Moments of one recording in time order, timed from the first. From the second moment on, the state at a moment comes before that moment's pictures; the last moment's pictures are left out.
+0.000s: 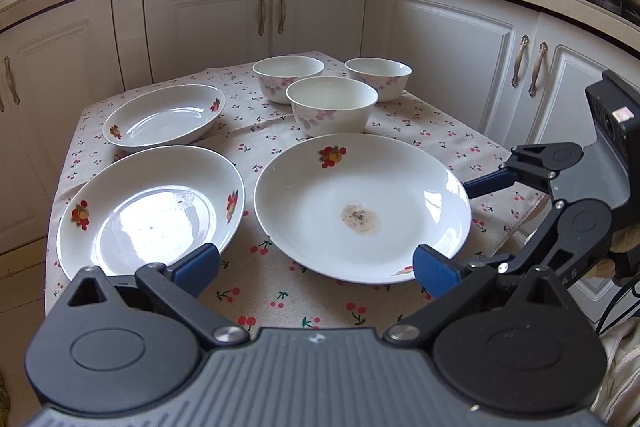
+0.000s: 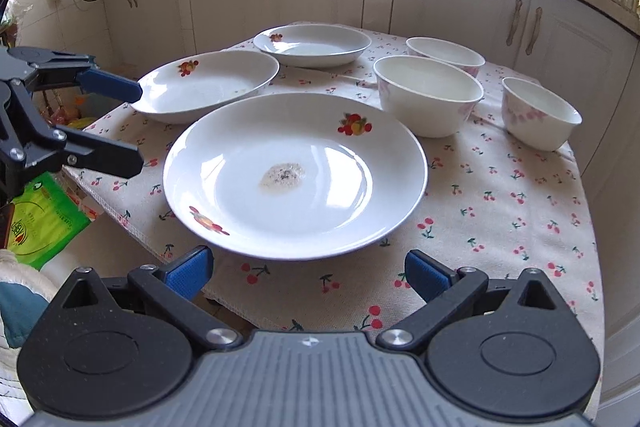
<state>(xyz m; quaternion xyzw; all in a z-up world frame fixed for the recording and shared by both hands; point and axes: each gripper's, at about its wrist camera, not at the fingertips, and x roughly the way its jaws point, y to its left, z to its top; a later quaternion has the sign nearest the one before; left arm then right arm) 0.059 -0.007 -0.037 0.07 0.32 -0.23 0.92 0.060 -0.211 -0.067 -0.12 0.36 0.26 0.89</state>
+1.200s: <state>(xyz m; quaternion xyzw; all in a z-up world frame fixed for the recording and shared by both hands) 0.165 -0.052 -0.038 0.15 0.37 -0.31 0.86 0.066 -0.207 -0.080 -0.14 0.32 0.28 0.90</state>
